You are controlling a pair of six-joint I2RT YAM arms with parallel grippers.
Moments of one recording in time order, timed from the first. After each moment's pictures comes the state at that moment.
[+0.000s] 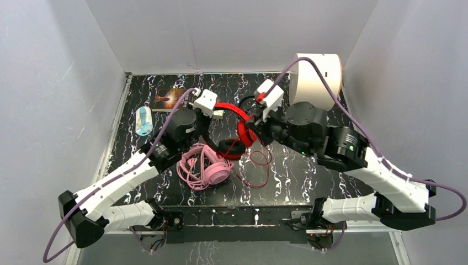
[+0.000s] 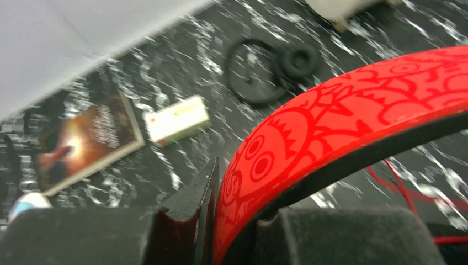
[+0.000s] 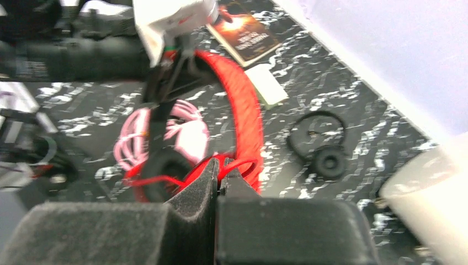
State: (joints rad) left arm -0.82 1.08 1.04 -0.22 -0.40 0.10; right arm 1.20 1.14 1.62 -0.77 0.32 0.04
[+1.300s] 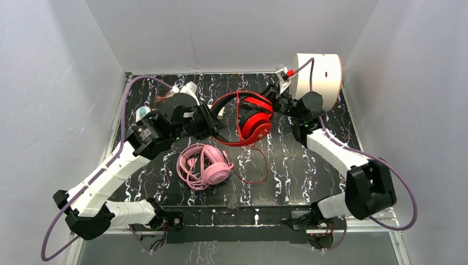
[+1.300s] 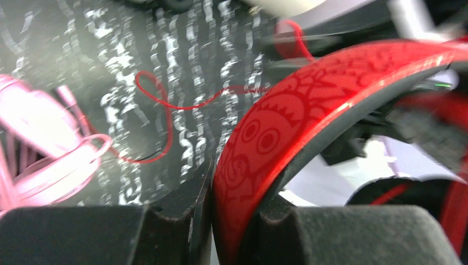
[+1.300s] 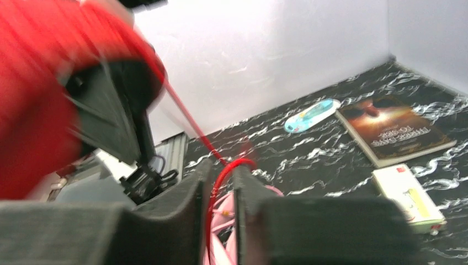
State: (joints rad) left arm -0.83 1.17 1.47 -0.85 -0.09 -1.03; right arm 0.43 1.38 0.91 0.87 -0.93 0.70
